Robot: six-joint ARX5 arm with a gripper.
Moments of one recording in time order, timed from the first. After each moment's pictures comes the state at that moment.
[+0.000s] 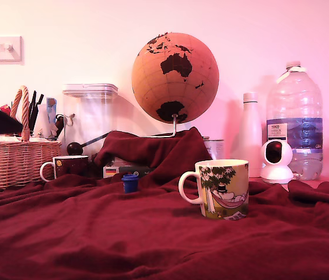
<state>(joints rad) -0.26 0.84 0.05 0.60 0.28 -0.07</state>
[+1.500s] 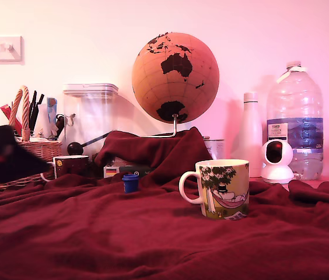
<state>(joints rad) -0.26 1.58 0.16 1.20 0.28 -0.03</state>
